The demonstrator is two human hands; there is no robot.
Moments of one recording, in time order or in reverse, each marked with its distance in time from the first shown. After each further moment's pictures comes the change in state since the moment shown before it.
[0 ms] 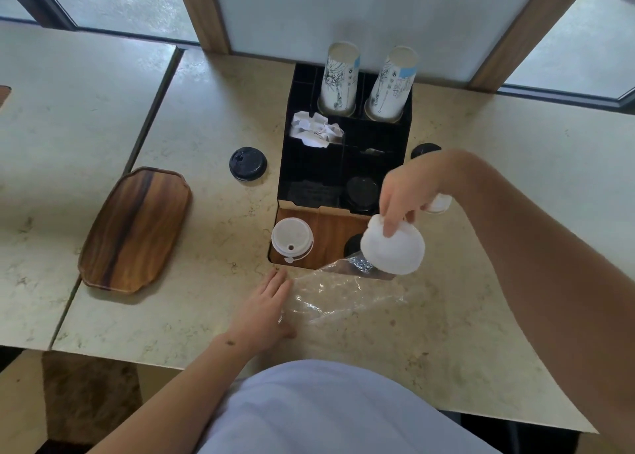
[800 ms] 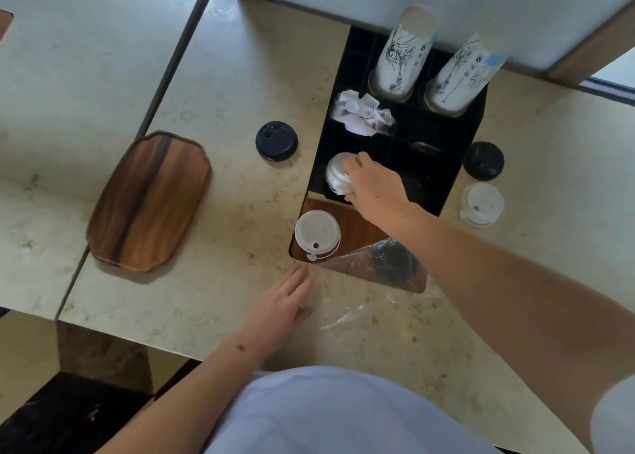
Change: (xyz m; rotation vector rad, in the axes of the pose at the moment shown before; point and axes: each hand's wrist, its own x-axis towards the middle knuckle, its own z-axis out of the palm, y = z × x) left_hand 0.001 -0.006 -0.003 -0.099 0.217 0.128; right_hand 0.139 -0.072 0.036 -0.165 0.870 -0.144
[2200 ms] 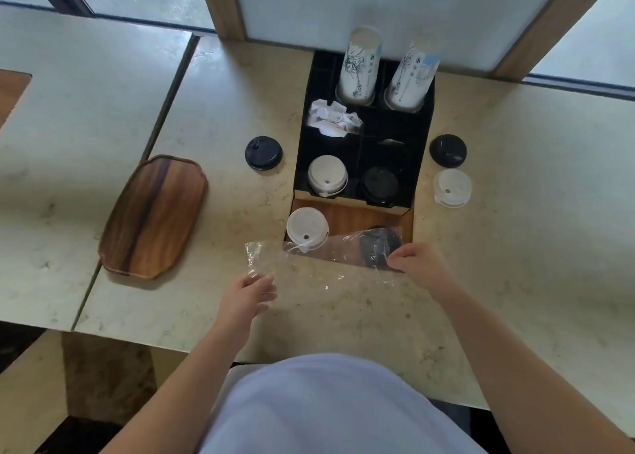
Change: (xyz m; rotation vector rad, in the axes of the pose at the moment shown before) left_hand -0.023 0.002 -0.043 -1.233 0.208 -0.976; right_hand -0.181 0.043 0.050 0.958 -0.131 0.735
